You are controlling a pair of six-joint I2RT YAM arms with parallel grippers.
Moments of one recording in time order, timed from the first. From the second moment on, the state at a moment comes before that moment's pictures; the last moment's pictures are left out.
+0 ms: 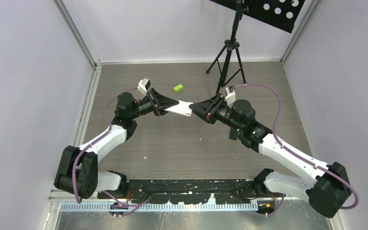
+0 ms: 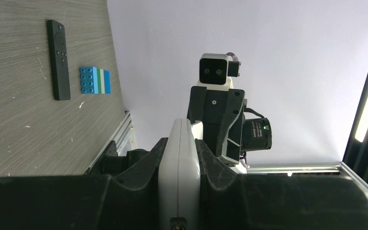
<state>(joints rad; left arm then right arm) -0.31 1.29 0.66 0.67 0.80 -1.51 0.68 1.06 0.73 0.24 -0.19 1.36</state>
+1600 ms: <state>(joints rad) -0.29 1.29 0.65 0.71 0.81 -1.53 0.65 1.12 0.69 0.33 -0.27 1.33</state>
